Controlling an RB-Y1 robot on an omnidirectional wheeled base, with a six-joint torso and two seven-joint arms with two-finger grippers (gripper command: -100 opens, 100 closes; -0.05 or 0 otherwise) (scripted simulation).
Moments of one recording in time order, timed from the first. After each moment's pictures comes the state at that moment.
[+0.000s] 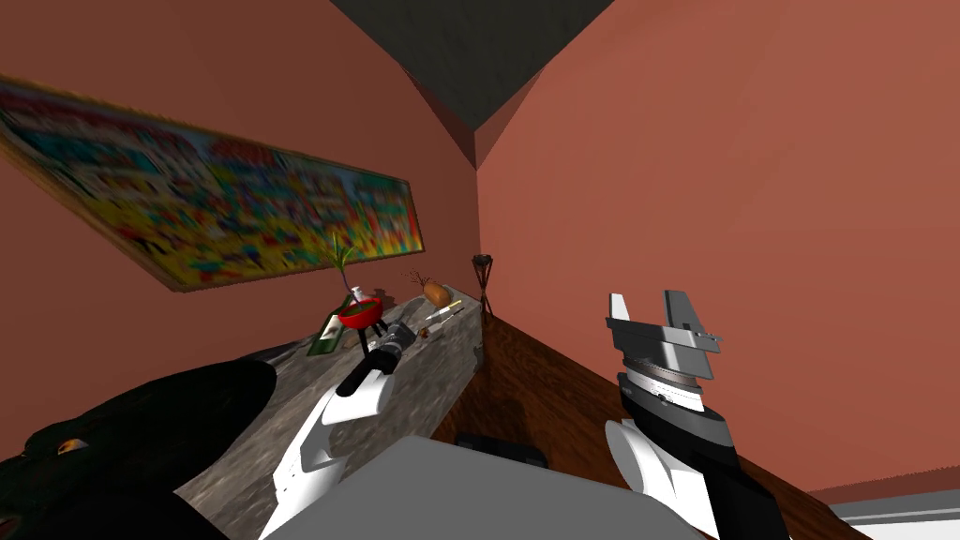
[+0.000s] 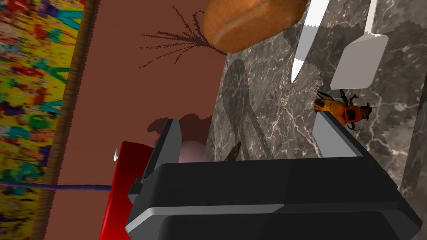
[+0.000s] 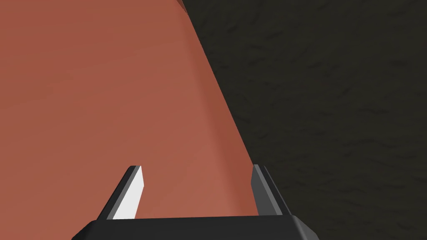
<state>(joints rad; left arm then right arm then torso) 0.38 0.17 0.30 -2.23 0.13 0.54 0.63 0.48 0.05 -0.02 -2.37 -0.04 -0.56 -0.10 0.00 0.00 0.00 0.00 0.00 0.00</state>
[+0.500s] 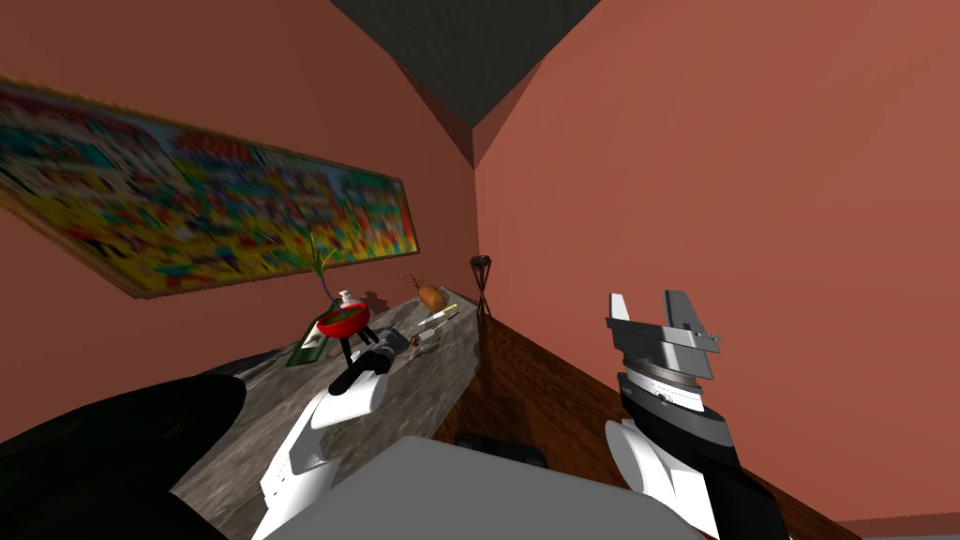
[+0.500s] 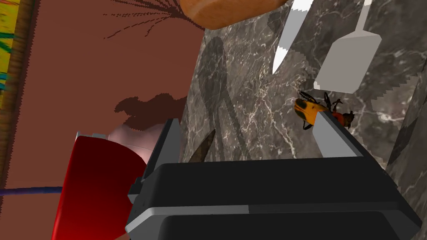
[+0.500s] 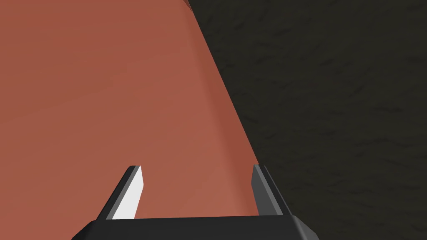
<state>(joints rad) 0.37 0.15 0.38 -2.20 0.16 0.66 0.69 0.48 0.05 -0.02 -2.37 -0.04 -0.56 -0.10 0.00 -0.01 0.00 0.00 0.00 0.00</state>
